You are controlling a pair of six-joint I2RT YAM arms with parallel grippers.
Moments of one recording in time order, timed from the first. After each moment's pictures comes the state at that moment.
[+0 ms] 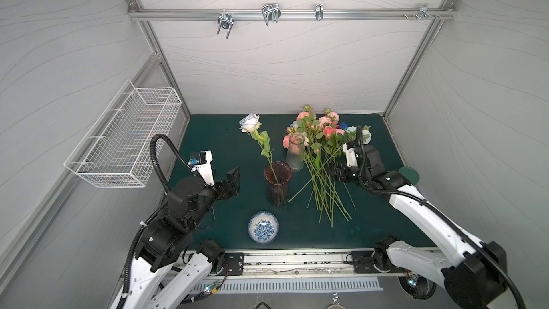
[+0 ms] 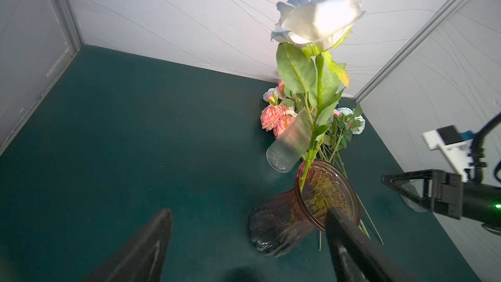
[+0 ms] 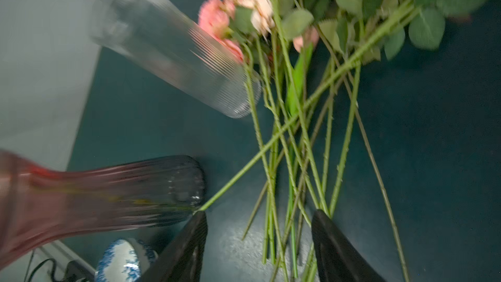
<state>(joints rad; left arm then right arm) -0.49 0.52 0.97 -0.82 -0.23 -0.44 0.47 1.12 0.82 -0.52 -0.17 0.48</state>
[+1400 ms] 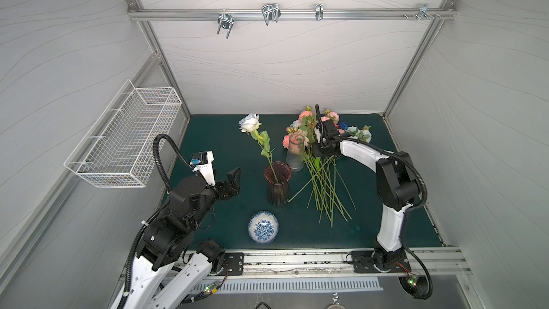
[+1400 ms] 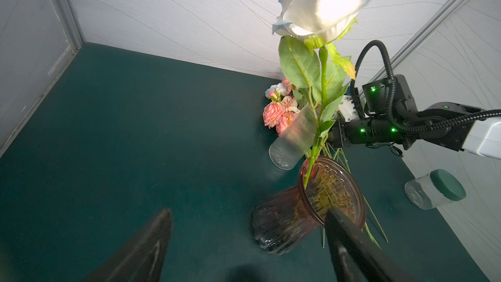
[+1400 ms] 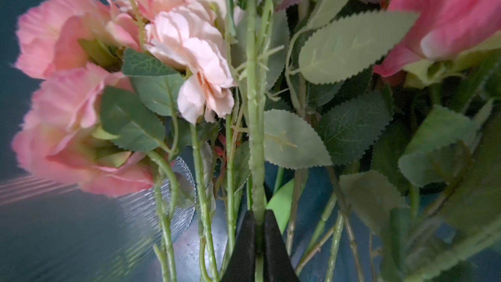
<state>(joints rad) -0.49 0.52 0.96 -0.82 -0.22 -0.43 0.47 1.91 1.41 -0.49 0.00 0.21</state>
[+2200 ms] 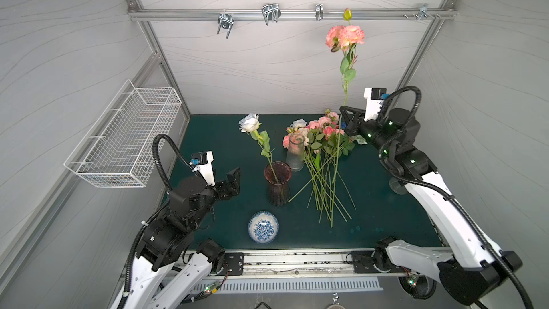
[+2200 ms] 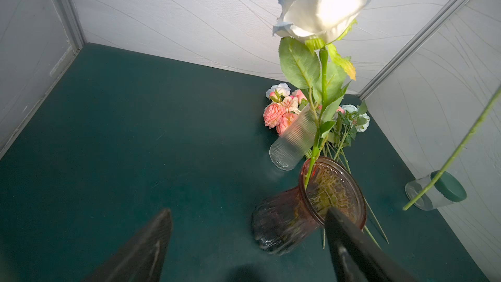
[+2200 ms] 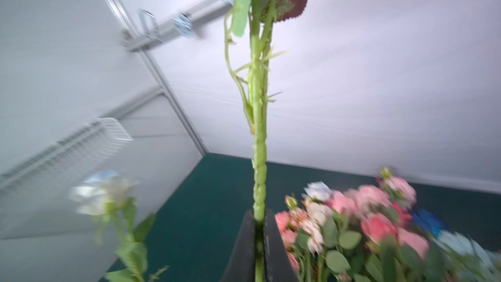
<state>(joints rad) -0.49 0.52 0.96 -0.82 -0.23 -0.43 0.48 1.12 1.34 -0.20 -0.20 0.30</state>
